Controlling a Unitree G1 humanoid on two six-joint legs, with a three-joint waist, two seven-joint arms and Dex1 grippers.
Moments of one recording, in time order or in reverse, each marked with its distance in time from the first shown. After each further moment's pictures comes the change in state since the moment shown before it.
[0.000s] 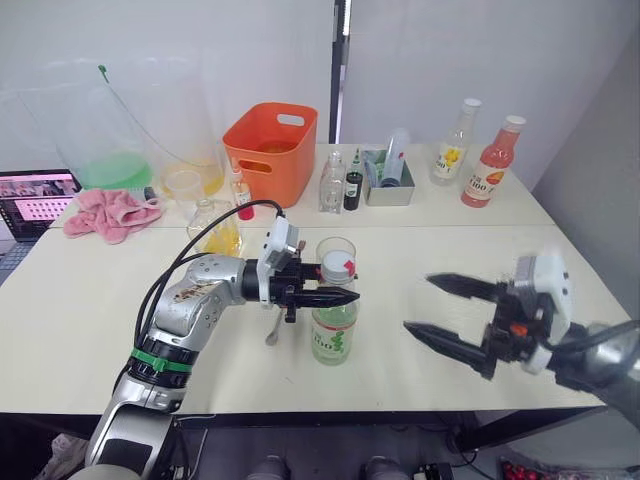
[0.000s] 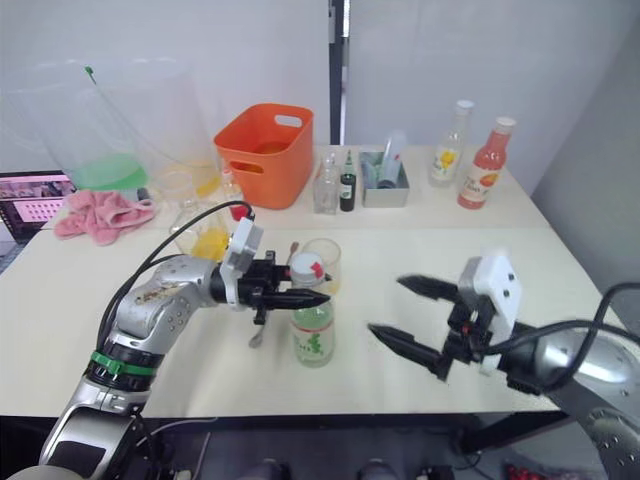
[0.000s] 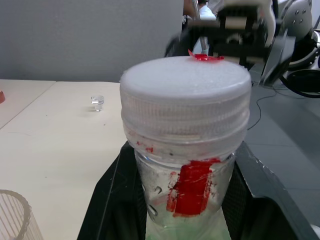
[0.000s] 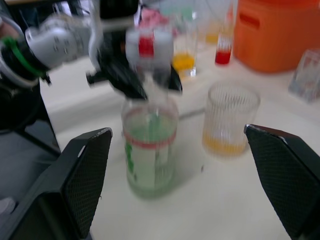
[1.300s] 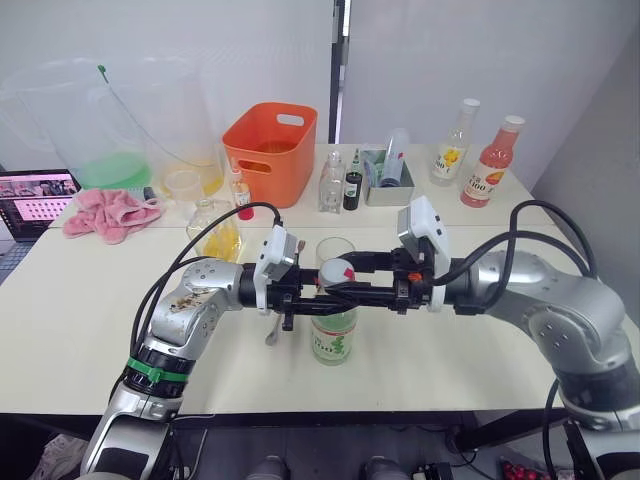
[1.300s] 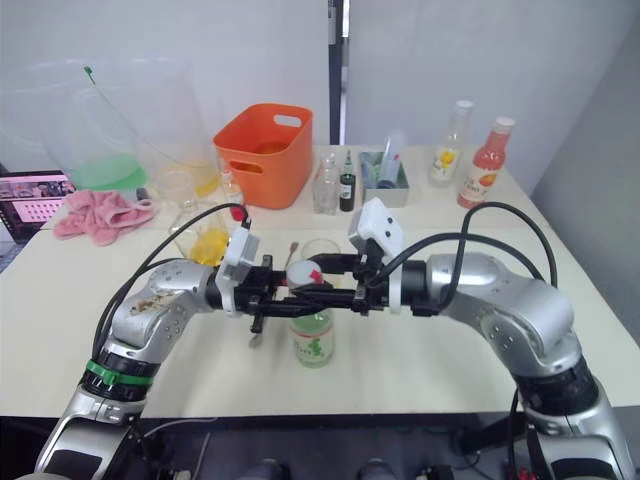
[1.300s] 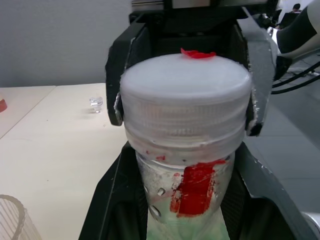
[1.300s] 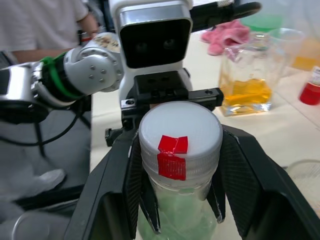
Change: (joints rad) left arm 0.055 0.017 0.009 -0.066 0.037 -0.053 -0.008; right arm -0.599 0.108 0.580 0.400 -0.223 -0.027 0.255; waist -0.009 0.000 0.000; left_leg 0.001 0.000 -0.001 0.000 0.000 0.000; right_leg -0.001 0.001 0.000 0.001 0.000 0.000
